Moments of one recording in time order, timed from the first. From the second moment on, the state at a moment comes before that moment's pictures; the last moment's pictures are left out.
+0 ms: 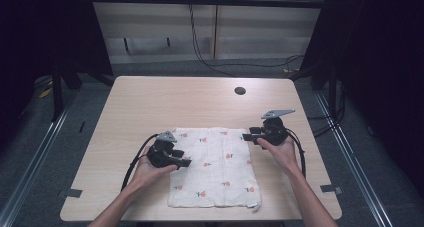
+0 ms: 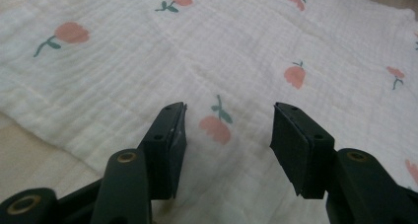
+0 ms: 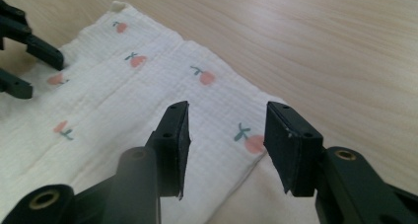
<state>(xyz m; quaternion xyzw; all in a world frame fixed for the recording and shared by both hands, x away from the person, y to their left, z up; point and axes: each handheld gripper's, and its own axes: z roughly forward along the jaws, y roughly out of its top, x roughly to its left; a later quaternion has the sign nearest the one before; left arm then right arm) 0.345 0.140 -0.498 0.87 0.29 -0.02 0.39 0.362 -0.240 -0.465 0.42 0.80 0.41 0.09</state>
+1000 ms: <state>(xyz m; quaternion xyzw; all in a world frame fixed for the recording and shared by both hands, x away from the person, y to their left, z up) 0.351 0.145 -0.499 0.87 0.30 -0.03 0.40 0.412 -0.223 -0.501 0.43 0.83 0.34 0.12</state>
